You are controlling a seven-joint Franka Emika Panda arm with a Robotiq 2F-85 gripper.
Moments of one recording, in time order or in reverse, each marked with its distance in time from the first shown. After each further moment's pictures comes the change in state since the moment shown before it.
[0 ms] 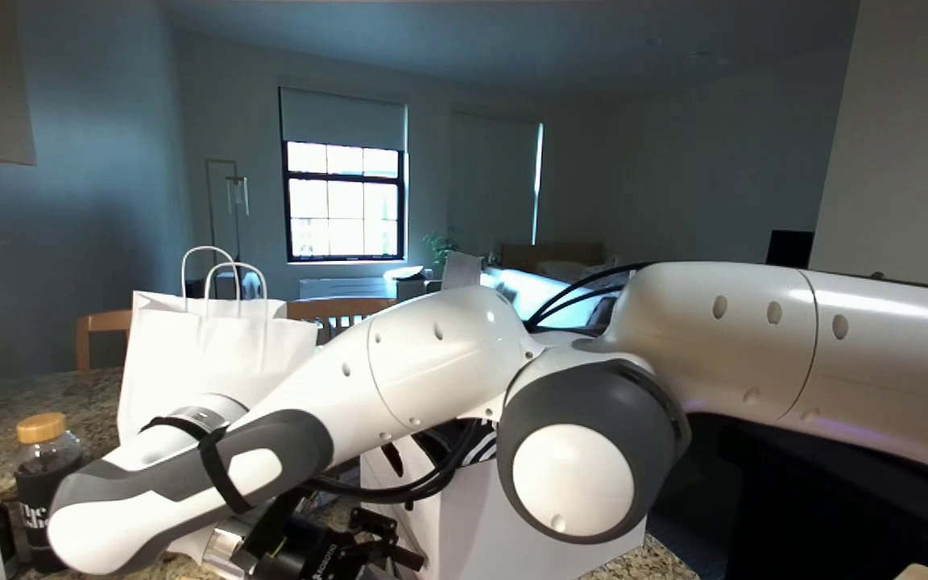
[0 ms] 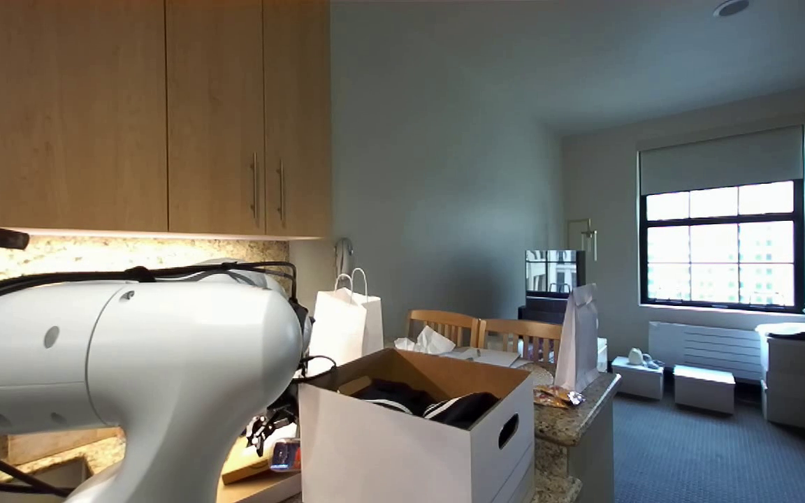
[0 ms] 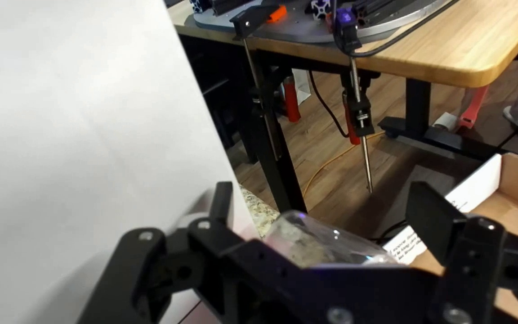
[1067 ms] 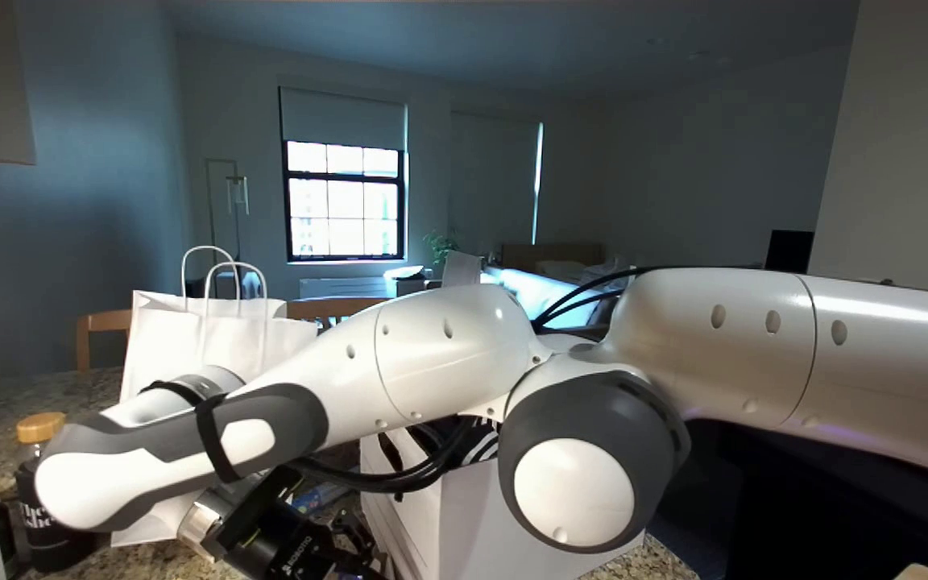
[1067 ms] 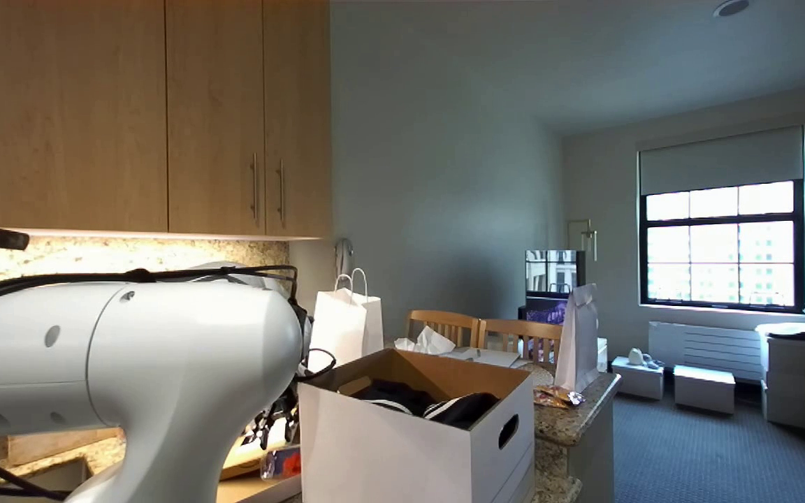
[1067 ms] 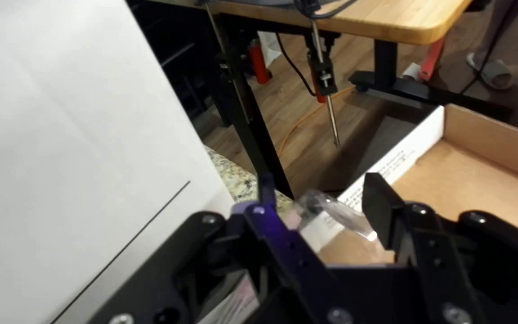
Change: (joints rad) arm 0.003 0.015 -0.028 0.112 0.105 0.052 0.096
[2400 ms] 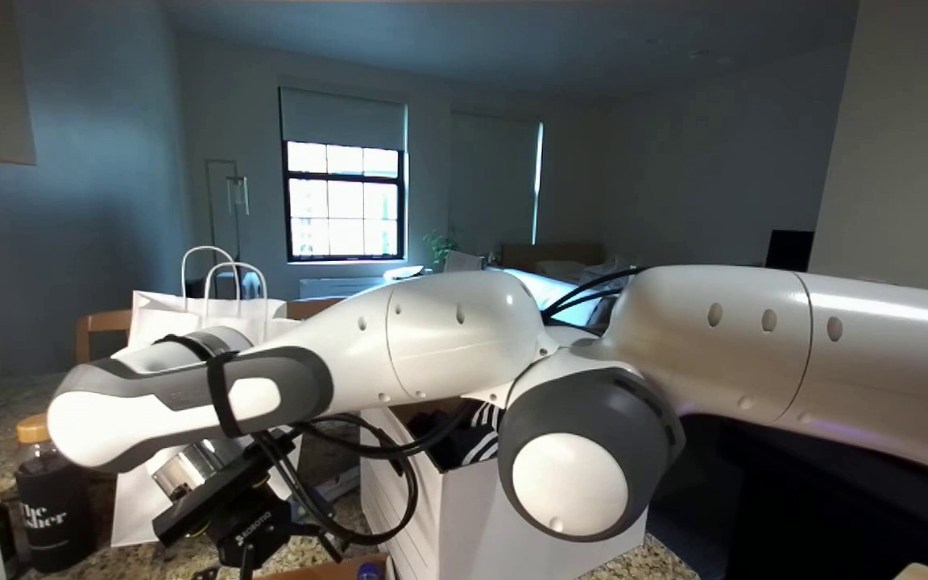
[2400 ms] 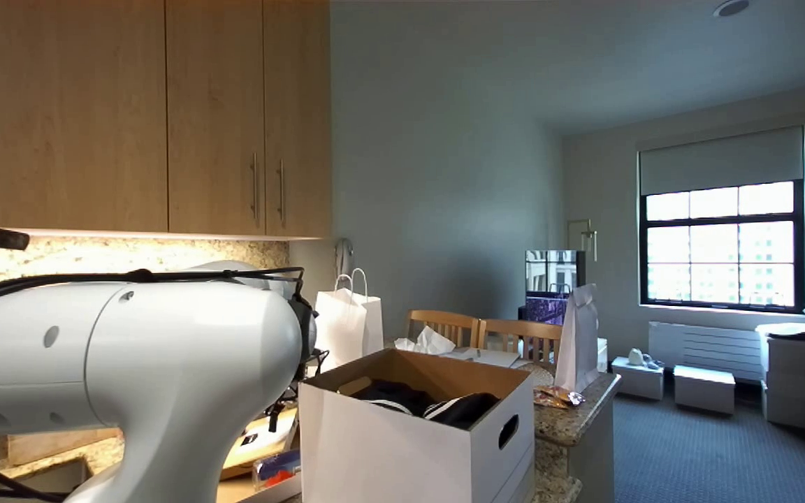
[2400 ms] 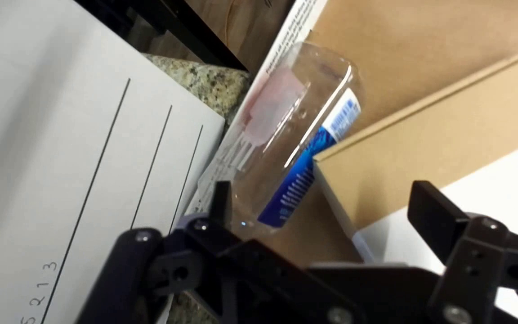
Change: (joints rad) arm -0.022 -0.007 -0.032 0.093 0.057 0.273 0.329
